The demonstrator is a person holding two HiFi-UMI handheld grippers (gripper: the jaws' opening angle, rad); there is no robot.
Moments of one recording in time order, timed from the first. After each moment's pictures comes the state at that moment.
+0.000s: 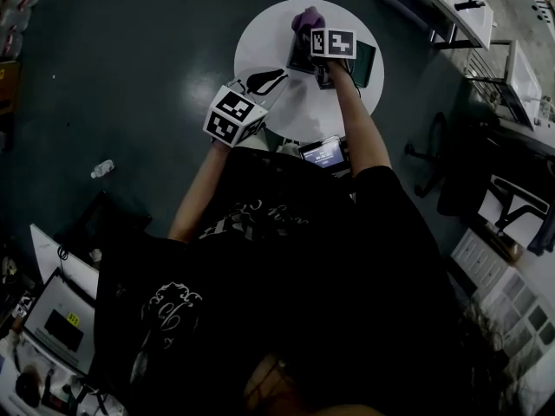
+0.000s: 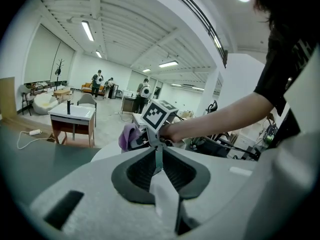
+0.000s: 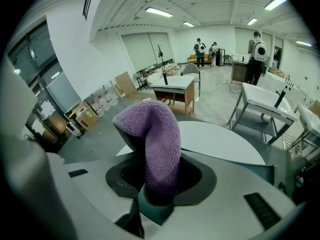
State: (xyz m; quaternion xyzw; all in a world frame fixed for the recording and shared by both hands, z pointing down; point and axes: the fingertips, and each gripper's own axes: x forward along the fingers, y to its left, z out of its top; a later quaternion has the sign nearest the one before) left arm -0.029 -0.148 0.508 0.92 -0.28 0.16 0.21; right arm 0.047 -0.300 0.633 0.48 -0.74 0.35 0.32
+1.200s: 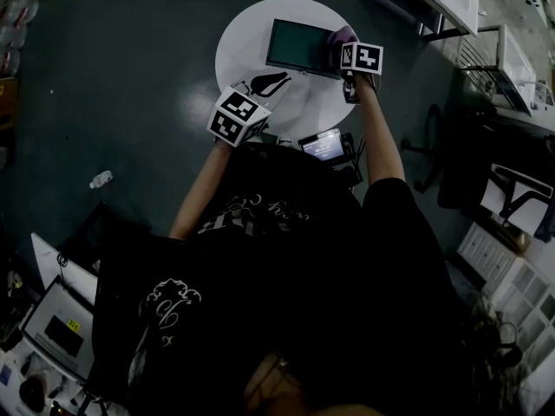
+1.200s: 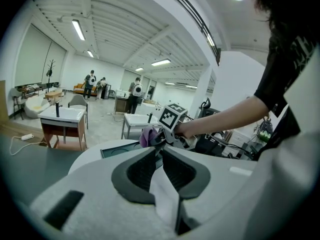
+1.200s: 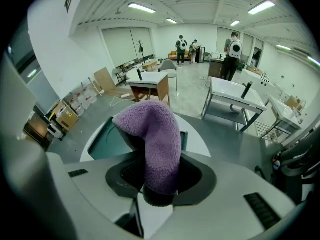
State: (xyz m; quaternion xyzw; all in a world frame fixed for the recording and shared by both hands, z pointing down) left arm 0.039 -0.120 0.498 0.93 -0.25 0.17 0.19; right arm 0.218 -0.241 0.629 0.56 -0.66 0.36 0.36
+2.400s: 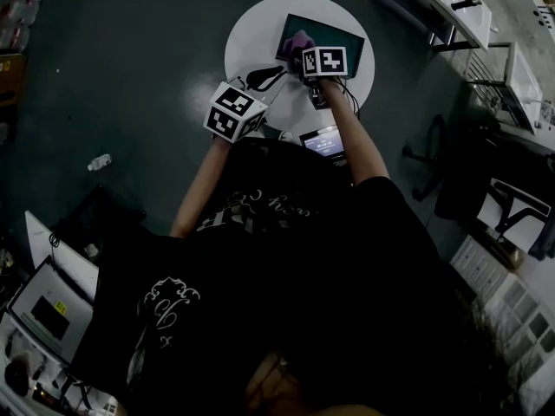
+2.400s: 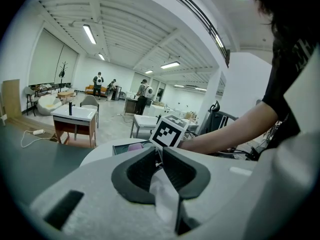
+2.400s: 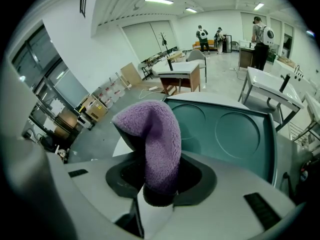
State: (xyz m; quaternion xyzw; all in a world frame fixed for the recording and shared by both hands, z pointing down) left arm 0.004 -0.117 0.495 0.92 -0.31 0.16 0.21; right arm 0.061 -0.200 0.658 0.42 -0.74 0.39 0.35
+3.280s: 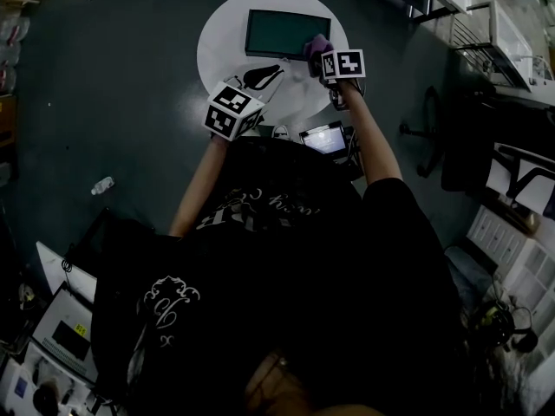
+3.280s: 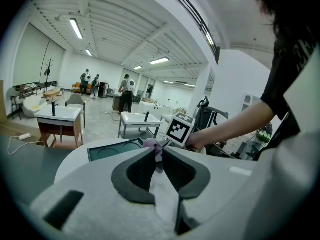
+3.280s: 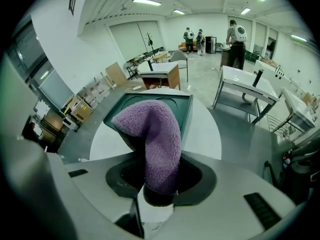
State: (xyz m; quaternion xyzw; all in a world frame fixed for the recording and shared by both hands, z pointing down) left arm 0.077 -0.099 0.497 0.93 -0.24 0.18 0.20; right arm 0.213 -0.162 0.657 0.48 -0.69 0.39 0.37
